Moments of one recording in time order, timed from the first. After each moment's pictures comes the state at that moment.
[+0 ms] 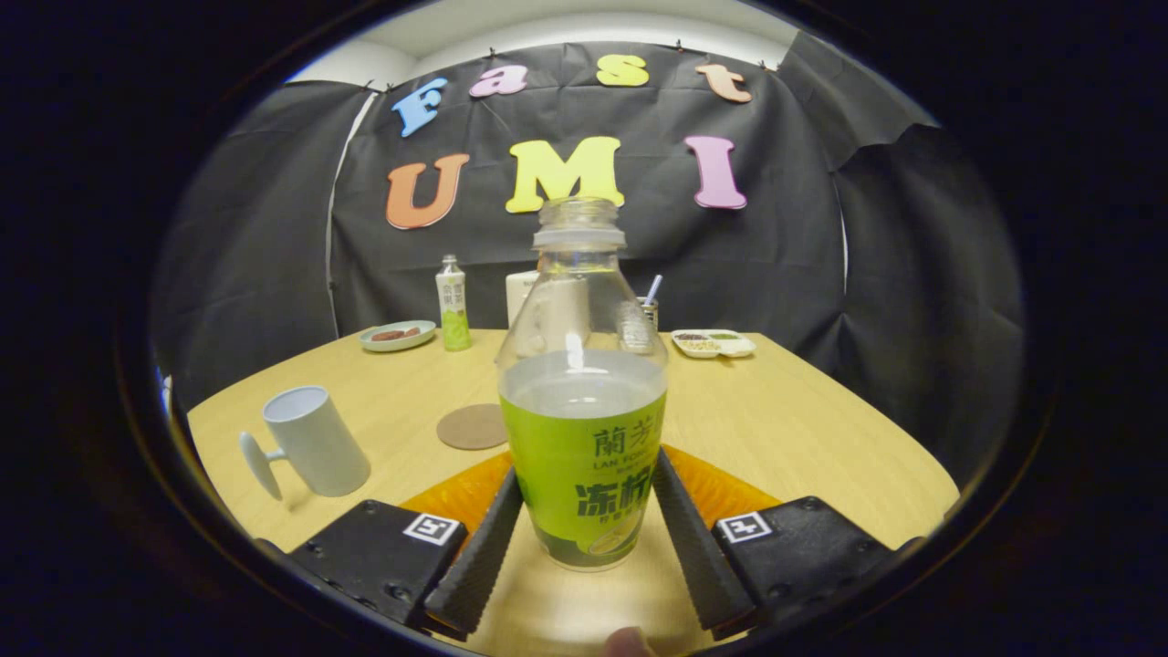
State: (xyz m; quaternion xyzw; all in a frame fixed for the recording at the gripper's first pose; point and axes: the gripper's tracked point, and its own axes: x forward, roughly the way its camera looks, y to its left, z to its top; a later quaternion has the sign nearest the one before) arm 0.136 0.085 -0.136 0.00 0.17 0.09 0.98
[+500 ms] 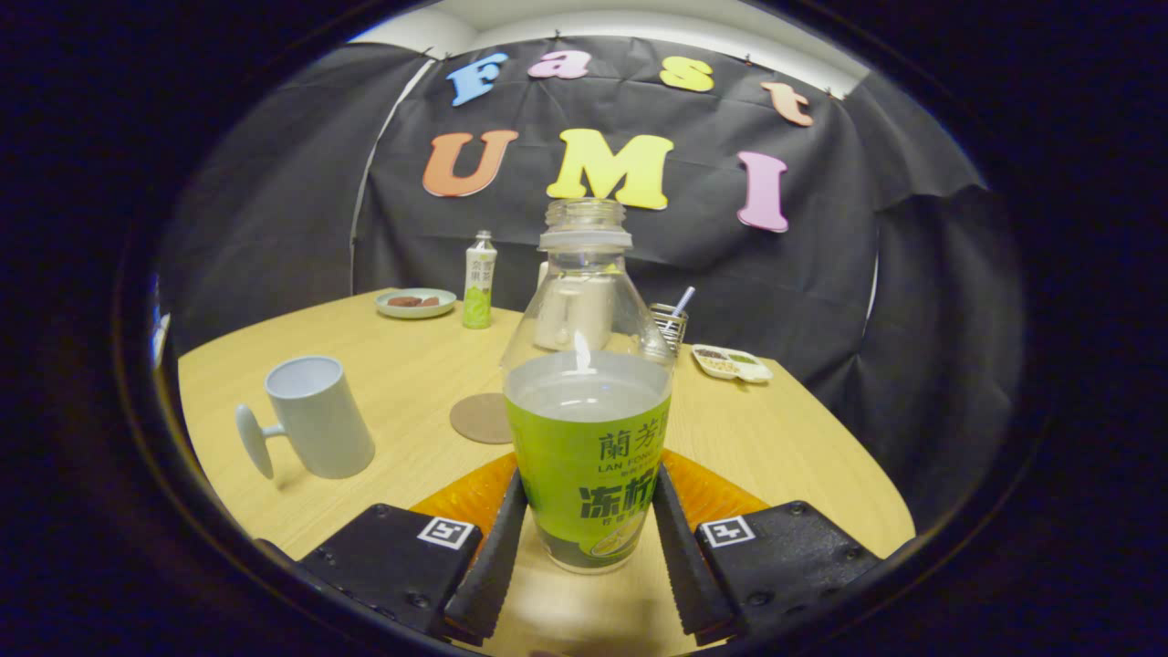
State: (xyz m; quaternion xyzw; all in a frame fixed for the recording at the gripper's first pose) arm 0.142 0.112 -0.124 -0.13 0.18 0.11 0.97
